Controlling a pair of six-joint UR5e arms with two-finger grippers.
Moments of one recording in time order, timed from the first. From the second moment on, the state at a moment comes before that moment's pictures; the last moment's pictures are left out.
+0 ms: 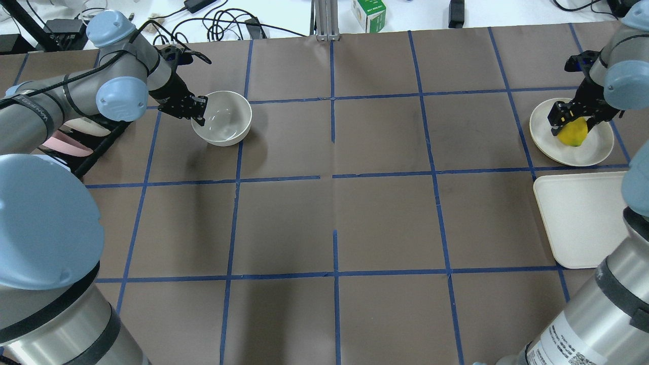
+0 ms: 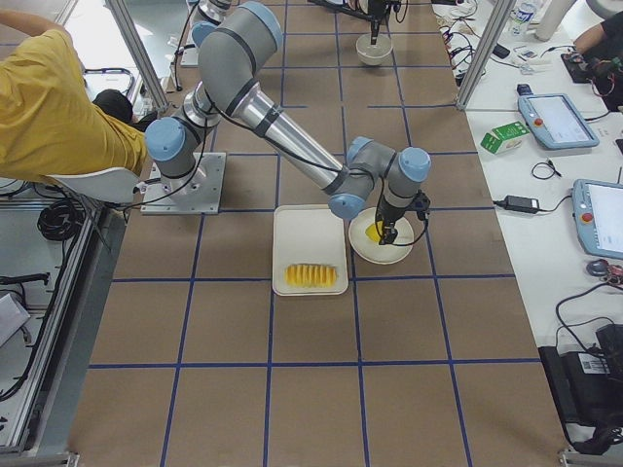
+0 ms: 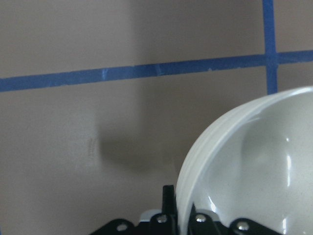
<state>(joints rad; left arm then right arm) -1.39 -2.16 -1.50 -1.04 1.40 0.29 1.09 -0.95 1.49 -2.03 -1.67 -0.45</state>
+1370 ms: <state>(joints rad) -1.74 -2.06 -1.72 -0.95 1.33 -0.11 1.32 -1.30 1.44 -1.53 -1.51 -0.11</state>
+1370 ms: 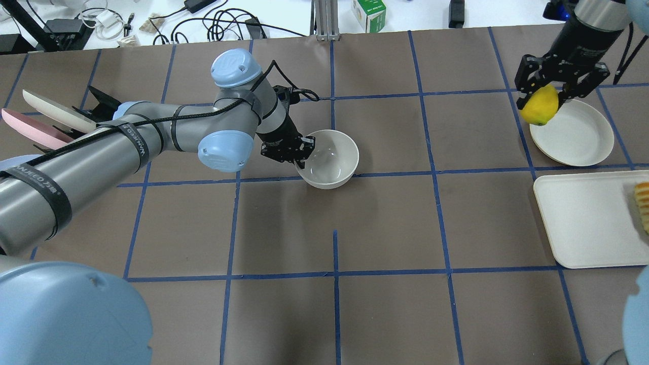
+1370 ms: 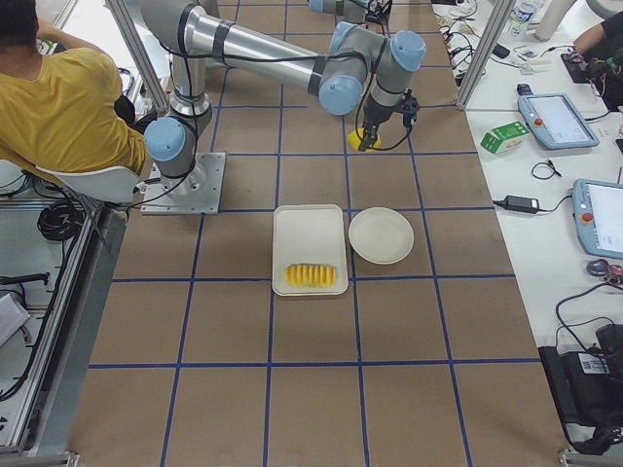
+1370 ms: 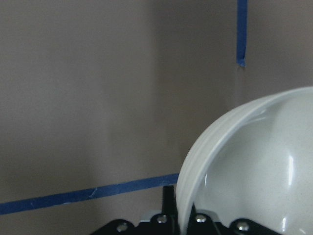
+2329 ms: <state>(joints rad) -1.61 -1.86 -1.61 -1.26 1.47 0.05 1.73 -1.31 1.45 -1.66 -1.47 0.28</state>
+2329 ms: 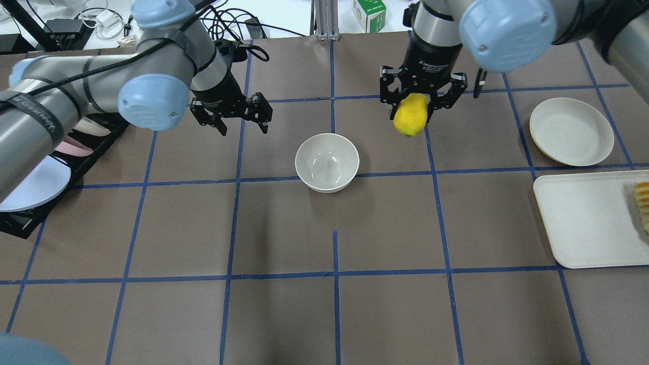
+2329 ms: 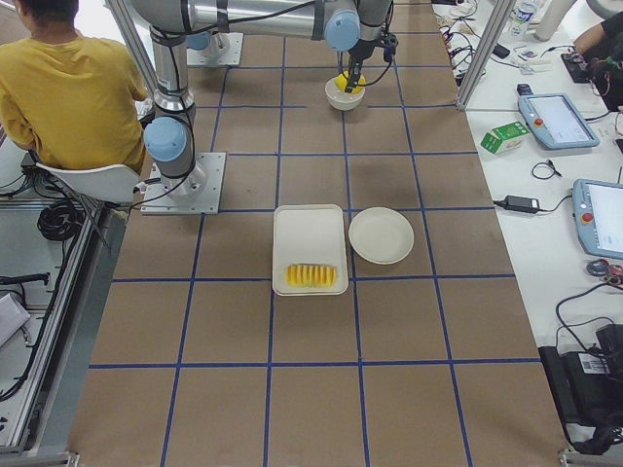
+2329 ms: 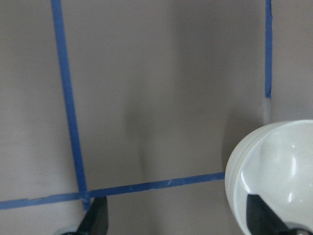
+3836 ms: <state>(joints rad) -1.59 -1.63 -1.50 -1.60 1.55 0.08 1.92 -1.03 1.47 -1.94 -1.44 0.45</state>
